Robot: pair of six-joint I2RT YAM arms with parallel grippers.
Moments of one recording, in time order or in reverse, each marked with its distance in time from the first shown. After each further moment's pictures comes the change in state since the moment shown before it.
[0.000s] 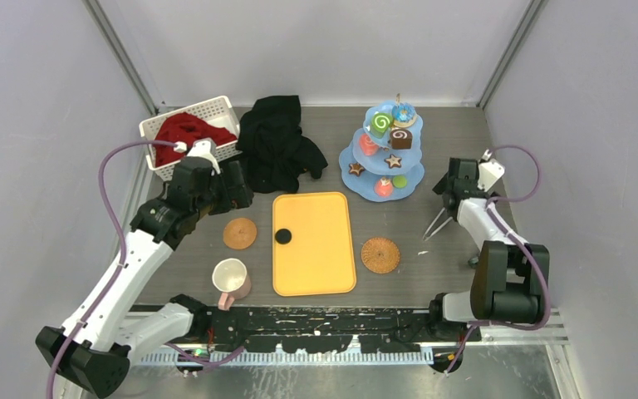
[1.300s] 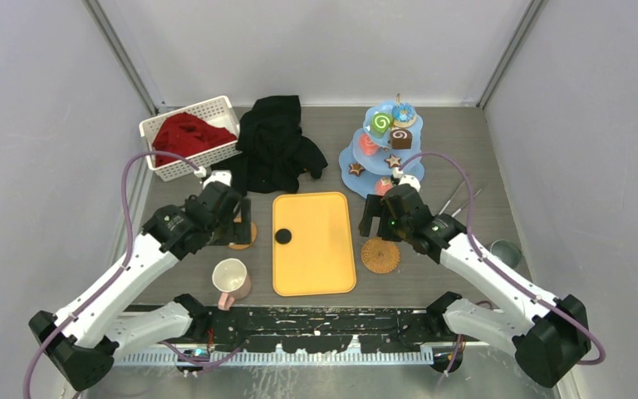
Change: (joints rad) left arm -0.211 0.015 -0.003 -0.335 -0.203 -0.037; right arm 0.672 -0.389 0.022 -0.381 -0.348 0.043
